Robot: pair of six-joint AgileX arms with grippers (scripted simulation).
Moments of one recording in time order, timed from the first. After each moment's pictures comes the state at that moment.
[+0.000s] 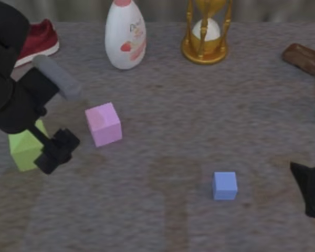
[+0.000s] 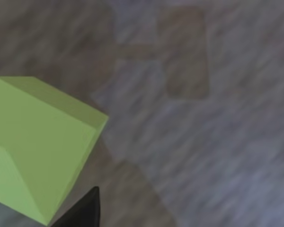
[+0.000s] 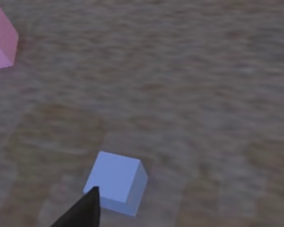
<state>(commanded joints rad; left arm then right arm) -0.28 1.47 1.11 -0.95 0.13 0.50 0.43 0.63 0.44 -0.42 -0.01 0.24</state>
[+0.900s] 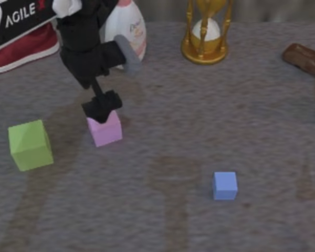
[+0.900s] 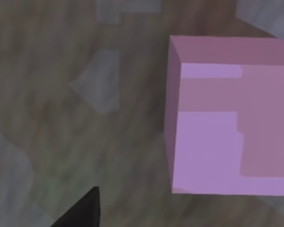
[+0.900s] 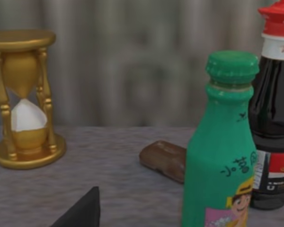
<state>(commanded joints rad) -0.38 2.26 1.95 -1.26 0.00 0.80 0.01 0.00 0.00 0.00 0.00 0.00</state>
